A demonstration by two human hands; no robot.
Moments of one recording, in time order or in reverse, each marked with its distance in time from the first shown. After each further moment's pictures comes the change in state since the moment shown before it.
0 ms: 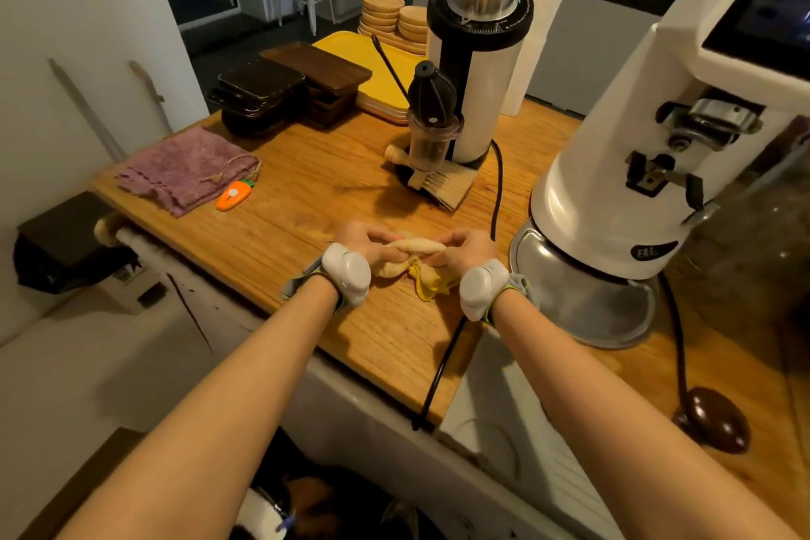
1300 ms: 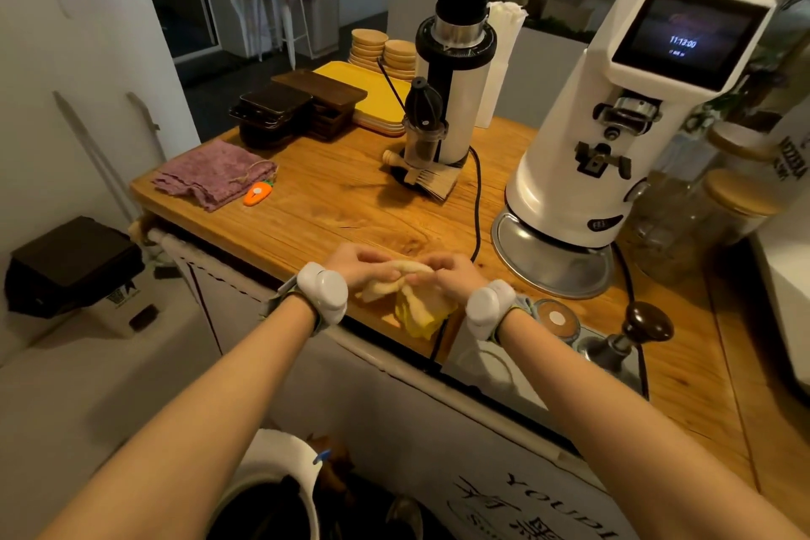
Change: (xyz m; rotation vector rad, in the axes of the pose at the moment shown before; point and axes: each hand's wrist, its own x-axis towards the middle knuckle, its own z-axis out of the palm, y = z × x) left_hand -0.113 -0.001 -0.023 -0.010 -0.181 0.029; right_hand -0.098 0.023 0.020 0.070 -0.216 -0.182
